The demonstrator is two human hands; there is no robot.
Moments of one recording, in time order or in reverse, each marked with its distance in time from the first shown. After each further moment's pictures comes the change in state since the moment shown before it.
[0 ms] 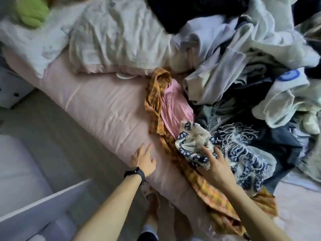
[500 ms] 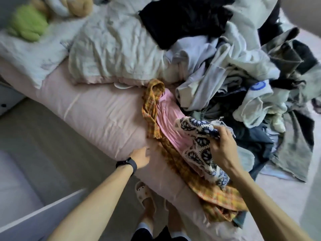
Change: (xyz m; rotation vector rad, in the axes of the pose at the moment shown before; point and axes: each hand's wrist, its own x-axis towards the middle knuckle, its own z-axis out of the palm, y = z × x) left_hand -0.020 -0.002 -0.065 -0.074 -0.196 0.135; right_hand -0.039 -0.050 -0.095 0.378 0.554 -0.145
